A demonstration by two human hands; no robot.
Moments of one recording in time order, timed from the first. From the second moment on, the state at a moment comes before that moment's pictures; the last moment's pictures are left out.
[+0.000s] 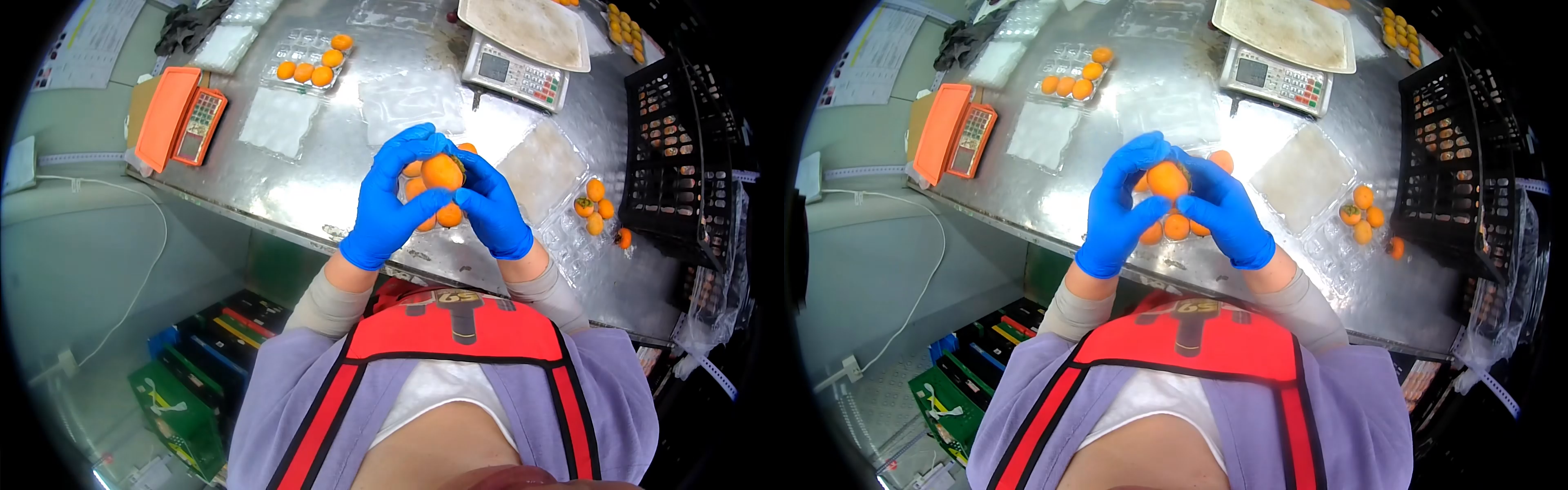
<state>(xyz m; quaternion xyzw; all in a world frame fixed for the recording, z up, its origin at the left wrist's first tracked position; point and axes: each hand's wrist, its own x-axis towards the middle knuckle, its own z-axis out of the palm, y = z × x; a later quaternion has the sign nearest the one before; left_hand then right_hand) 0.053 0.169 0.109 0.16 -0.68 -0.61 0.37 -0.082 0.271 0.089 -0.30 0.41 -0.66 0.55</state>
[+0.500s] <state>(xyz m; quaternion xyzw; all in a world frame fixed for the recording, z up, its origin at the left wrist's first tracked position) 0.044 0.169 0.114 0.23 -0.35 -0.83 0.38 -0.077 0.269 0.079 -0.33 0.38 -0.68 0.53</state>
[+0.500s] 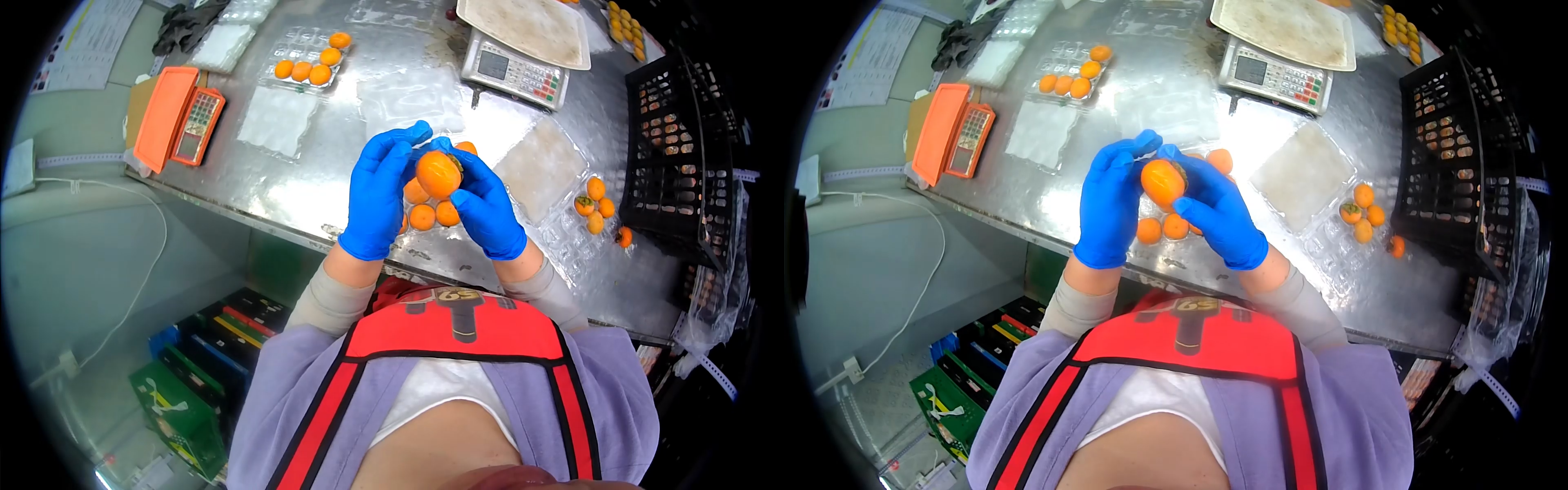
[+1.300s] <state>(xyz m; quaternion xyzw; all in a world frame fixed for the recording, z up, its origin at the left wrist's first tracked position) 0.009 0.193 0.093 0.15 -0.79 -0.51 0.29 -0.108 0.305 0.080 -0.38 0.57 -0.68 0.26</state>
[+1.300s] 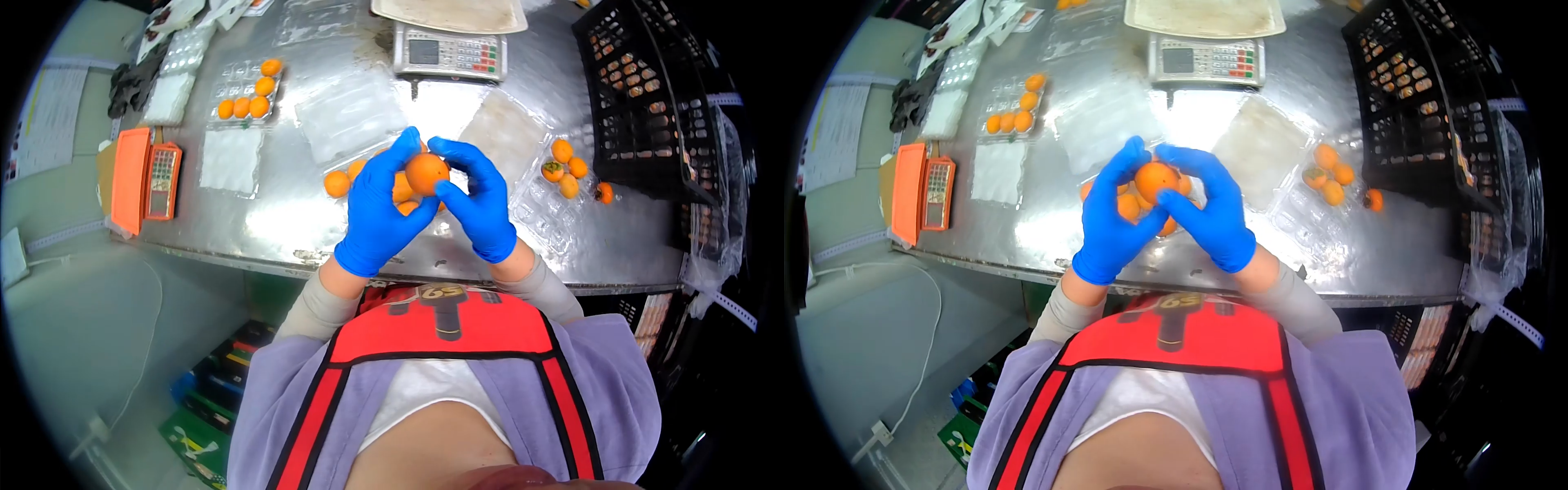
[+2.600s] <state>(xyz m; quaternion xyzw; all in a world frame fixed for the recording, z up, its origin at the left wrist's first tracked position) 0.030 0.177 0.016 0.23 -0.74 -0.61 0.17 -0.299 0.536 -0.113 -0.10 0.88 -0.45 -0.14</state>
